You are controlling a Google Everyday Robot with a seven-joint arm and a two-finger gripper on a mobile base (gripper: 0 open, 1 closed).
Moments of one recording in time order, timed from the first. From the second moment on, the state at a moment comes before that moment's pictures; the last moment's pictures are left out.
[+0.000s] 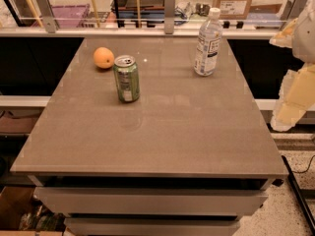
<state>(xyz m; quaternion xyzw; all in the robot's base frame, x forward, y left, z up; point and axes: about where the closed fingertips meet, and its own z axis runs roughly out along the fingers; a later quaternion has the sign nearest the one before) 0.438 -0.213 0.991 -0.60 0.78 -0.05 0.18</state>
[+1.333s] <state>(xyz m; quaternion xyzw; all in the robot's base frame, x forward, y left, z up) 0.485 -0.228 0.995 -0.55 0.79 -0.04 0.28</state>
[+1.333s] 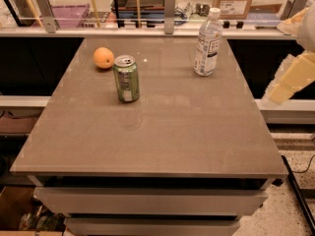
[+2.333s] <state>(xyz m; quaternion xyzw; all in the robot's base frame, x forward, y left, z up) 0.569 -0.252 0.966 -0.43 0.82 0.01 0.38</state>
